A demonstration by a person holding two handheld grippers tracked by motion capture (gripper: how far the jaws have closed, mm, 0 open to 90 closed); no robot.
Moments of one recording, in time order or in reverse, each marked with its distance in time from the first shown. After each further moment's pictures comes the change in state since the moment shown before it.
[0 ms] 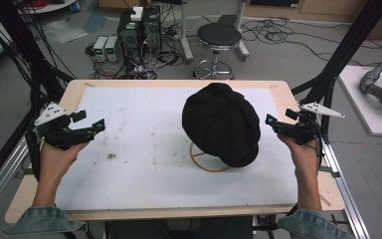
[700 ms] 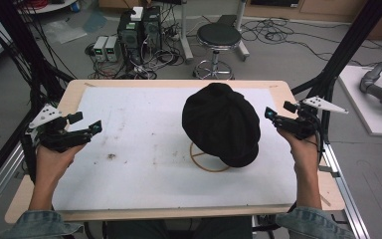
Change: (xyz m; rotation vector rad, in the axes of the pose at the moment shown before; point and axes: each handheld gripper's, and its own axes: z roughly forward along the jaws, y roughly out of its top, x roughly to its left) left arm 0.000 -0.001 -0.010 -0.006 0.010 -0.004; right arm 0.007 0.016 -0.002 -0.076 0.039 -0.012
